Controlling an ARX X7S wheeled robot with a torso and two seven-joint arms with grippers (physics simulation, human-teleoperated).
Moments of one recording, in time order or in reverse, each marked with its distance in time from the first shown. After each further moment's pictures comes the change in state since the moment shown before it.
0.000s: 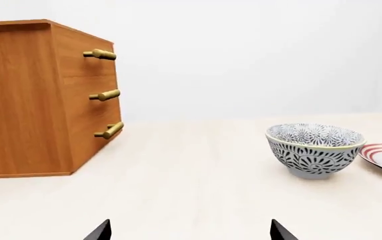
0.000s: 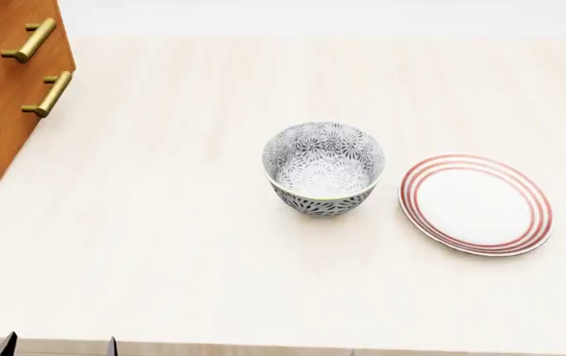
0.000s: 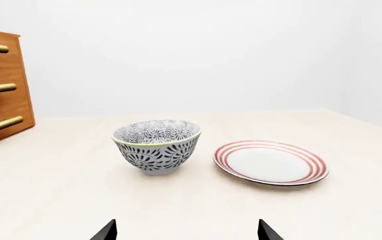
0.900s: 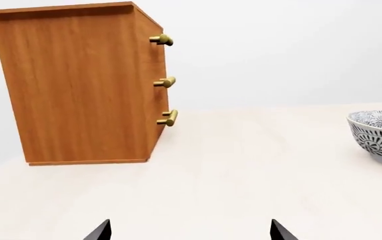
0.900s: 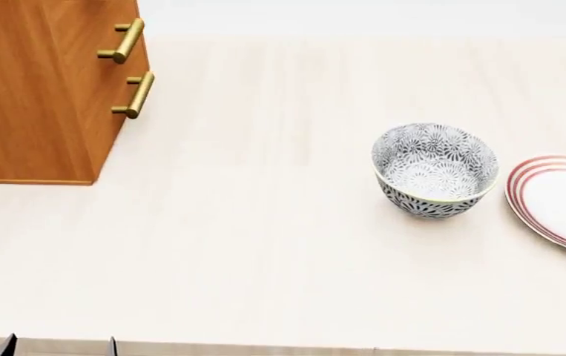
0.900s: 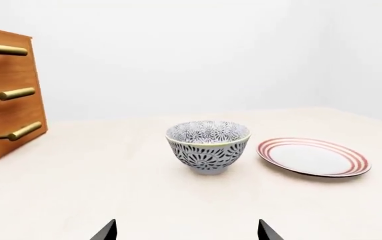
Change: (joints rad) left arm -0.014 -0.038 0.049 0.035 -0.029 -0.088 -0.081; right arm -0.018 0.025 -0.024 -0.063 0.010 0.035 0.134
